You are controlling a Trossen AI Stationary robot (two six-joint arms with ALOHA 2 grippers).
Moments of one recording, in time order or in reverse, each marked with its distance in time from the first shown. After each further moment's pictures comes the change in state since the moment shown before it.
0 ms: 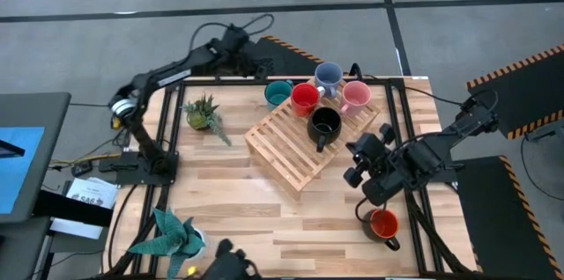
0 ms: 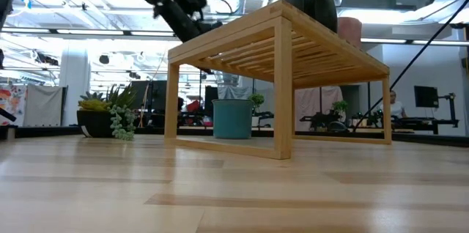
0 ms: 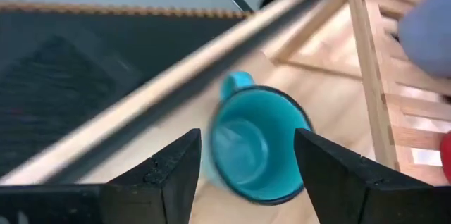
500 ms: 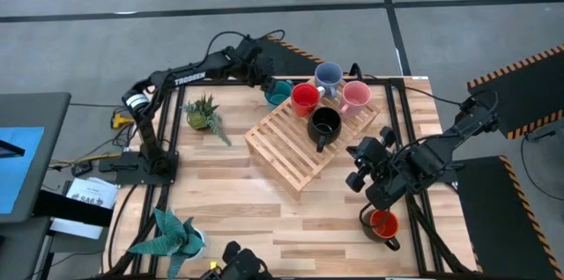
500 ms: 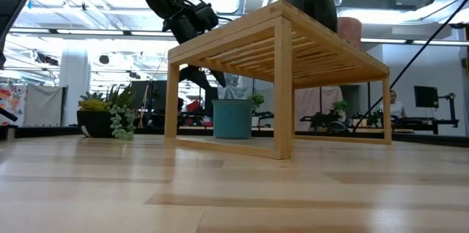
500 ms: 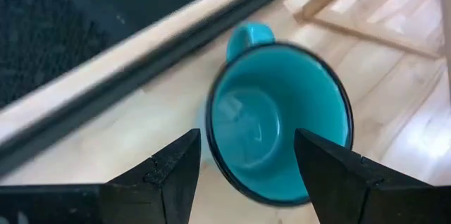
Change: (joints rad) left arm -0.038 0.133 0.015 -0.024 -0.037 -0.058; right arm 0.038 0.000 0.000 0.003 0.000 0.001
